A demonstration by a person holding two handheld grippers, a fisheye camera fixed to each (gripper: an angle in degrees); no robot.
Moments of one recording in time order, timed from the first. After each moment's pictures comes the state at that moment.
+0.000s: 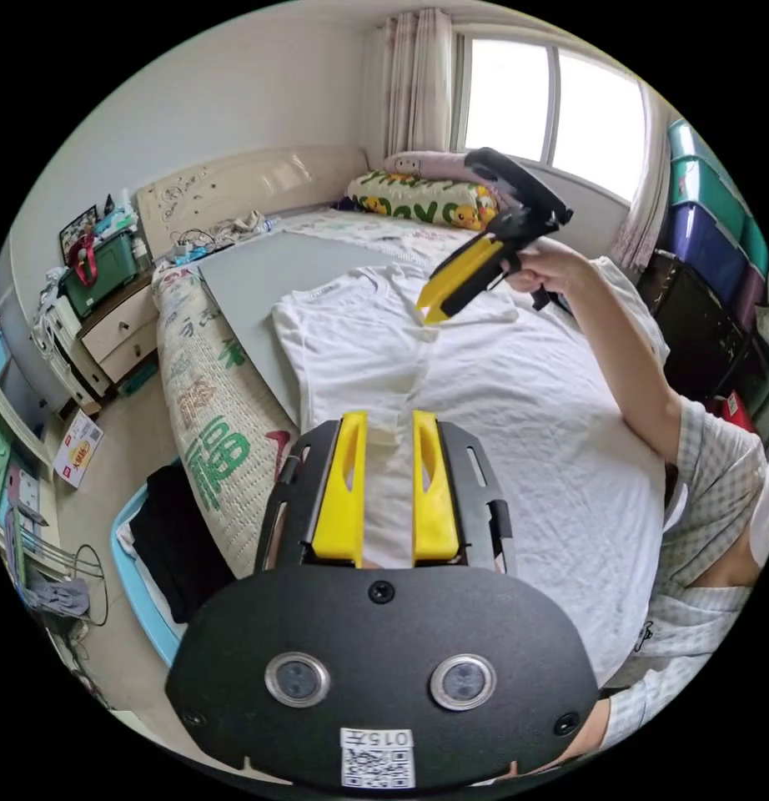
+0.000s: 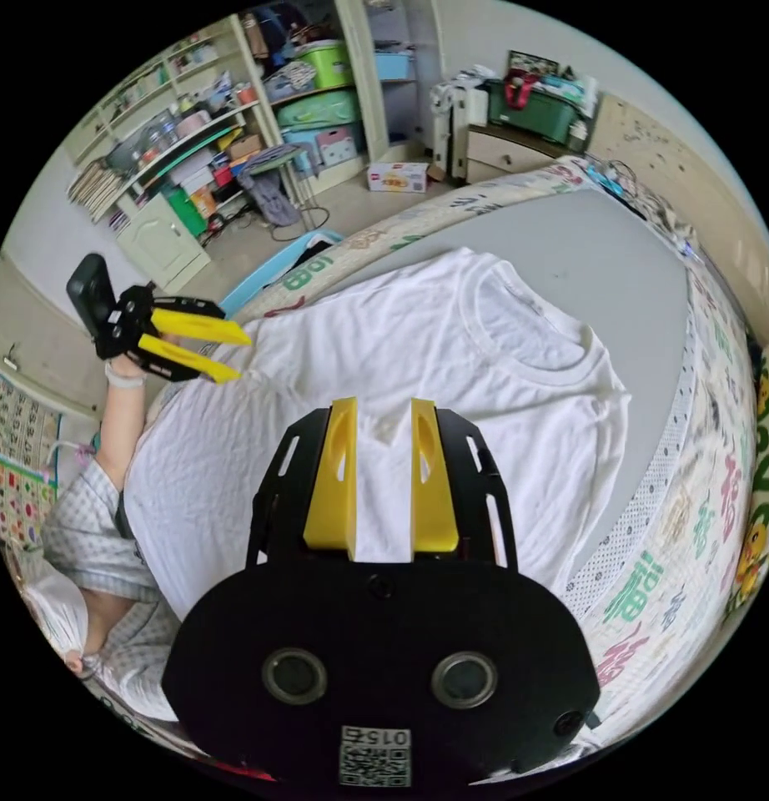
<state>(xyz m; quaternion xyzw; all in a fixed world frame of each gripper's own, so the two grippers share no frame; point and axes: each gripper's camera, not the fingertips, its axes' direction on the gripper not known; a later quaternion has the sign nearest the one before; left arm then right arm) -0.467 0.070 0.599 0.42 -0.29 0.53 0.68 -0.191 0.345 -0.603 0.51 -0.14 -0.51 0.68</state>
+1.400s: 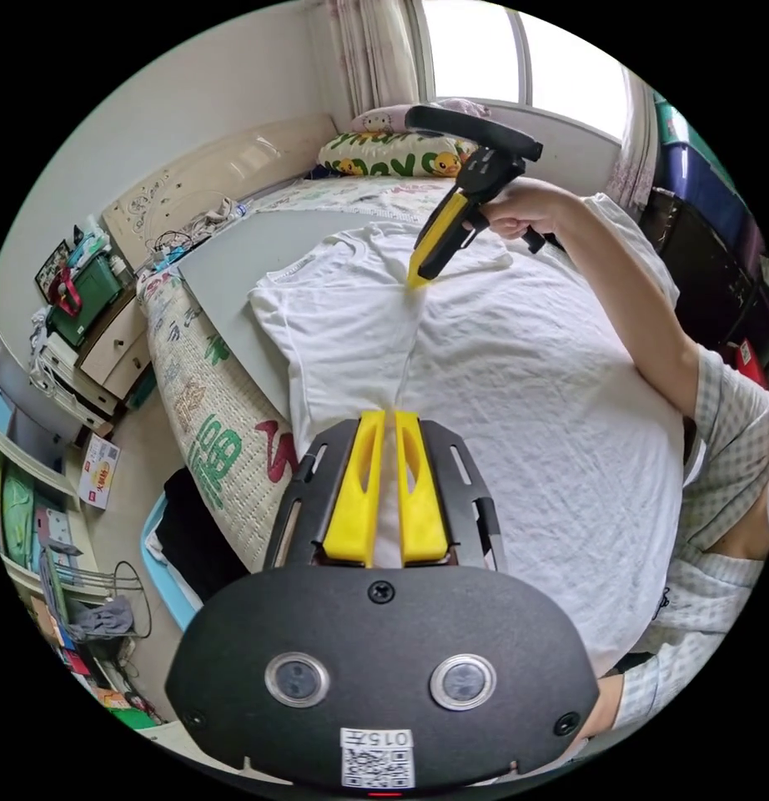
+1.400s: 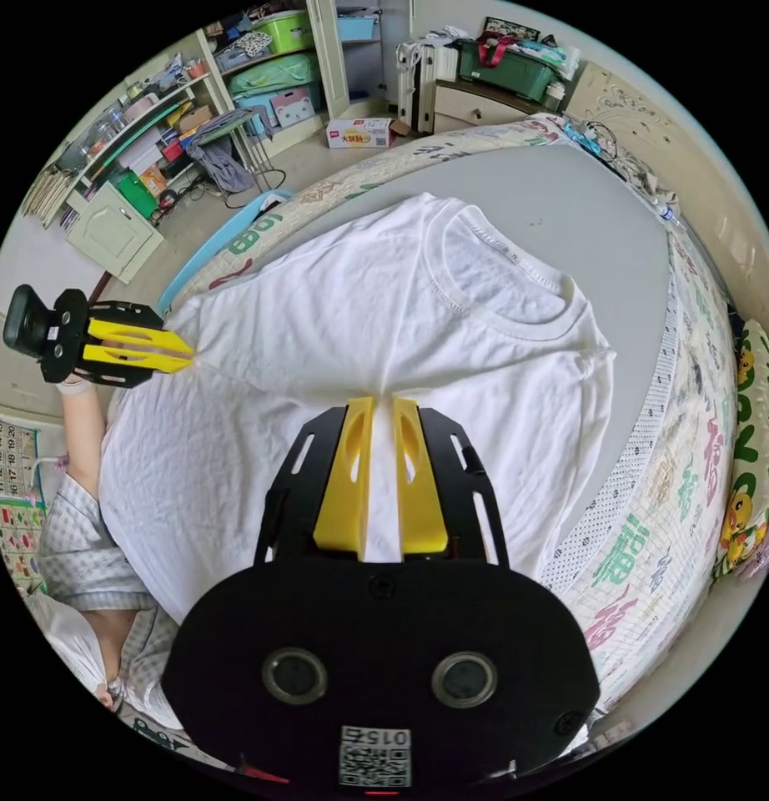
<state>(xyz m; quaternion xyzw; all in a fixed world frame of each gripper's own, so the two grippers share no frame) -0.498 0.063 0.613 0.39 -0.34 0.54 0.66 -0.259 0.369 -0.589 0.49 -0.07 -0.47 0.73</state>
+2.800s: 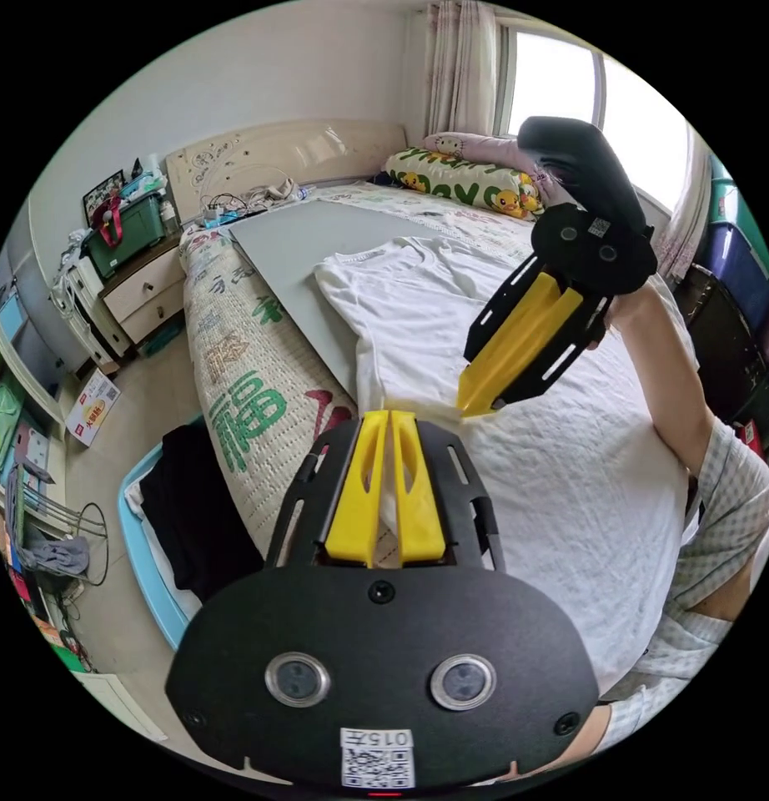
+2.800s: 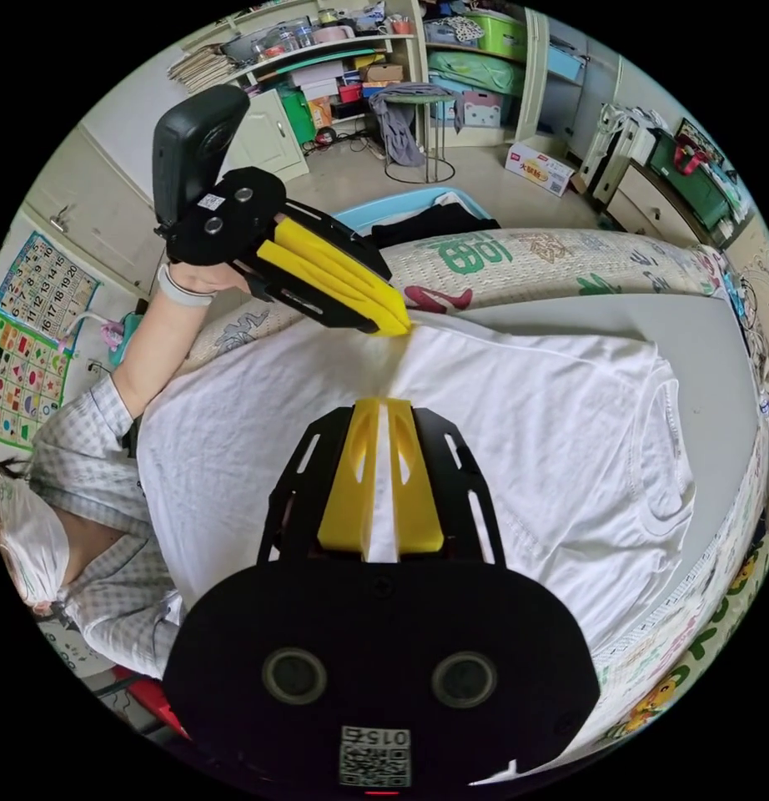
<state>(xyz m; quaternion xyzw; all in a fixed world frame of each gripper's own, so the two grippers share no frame) -0.625 -0.048 0.671 0.44 -0.31 0.47 0.70 -0.246 0.514 -0.533 0.44 -0.01 -0.68 0.59</state>
